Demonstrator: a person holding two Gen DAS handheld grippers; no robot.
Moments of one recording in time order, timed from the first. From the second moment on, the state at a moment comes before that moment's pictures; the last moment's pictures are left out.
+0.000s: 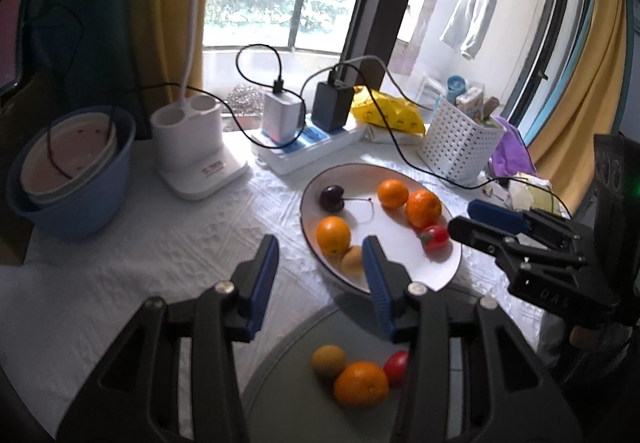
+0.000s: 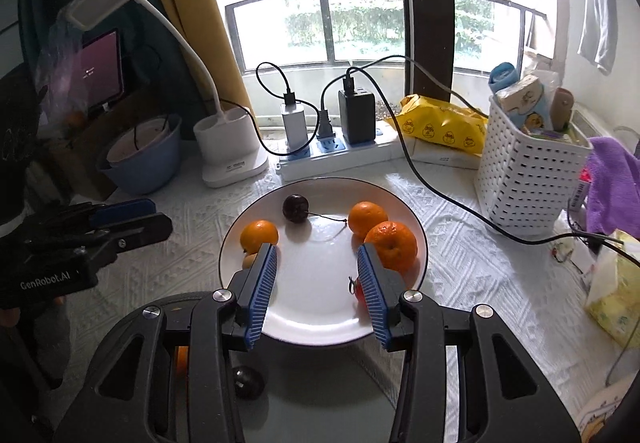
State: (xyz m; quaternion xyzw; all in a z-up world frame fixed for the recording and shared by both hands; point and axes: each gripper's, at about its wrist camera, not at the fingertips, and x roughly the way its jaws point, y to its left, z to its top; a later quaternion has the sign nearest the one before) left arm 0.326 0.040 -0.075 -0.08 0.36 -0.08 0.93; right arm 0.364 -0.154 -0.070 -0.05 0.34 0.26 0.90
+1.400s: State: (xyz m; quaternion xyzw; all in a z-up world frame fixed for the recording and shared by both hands) left arm 0.248 0.016 -0.128 -0.11 0.40 -0.10 0.91; right arm 0.289 -0.150 -0.133 -0.06 0.41 0.30 0.86
